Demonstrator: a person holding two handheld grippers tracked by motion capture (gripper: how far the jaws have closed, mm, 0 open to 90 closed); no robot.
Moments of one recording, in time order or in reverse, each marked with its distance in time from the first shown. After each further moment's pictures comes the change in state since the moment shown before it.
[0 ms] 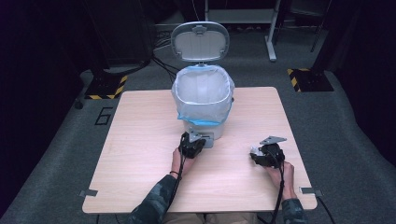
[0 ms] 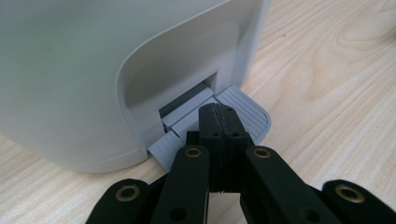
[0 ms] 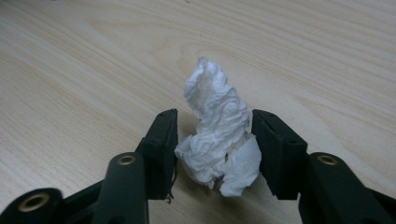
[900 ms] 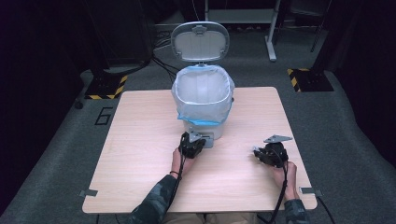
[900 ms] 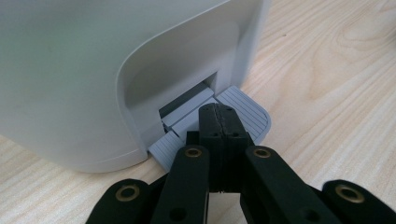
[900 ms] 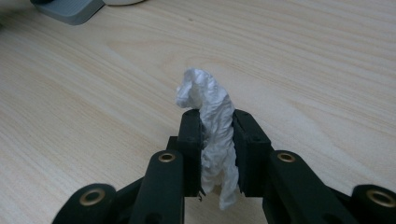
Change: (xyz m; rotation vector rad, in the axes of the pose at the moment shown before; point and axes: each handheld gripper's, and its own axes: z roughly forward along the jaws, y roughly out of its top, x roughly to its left) left arm 0.000 0.000 0.000 0.000 0.000 0.000; right arm -0.005 0.003 -0.014 -0.033 0.044 0.040
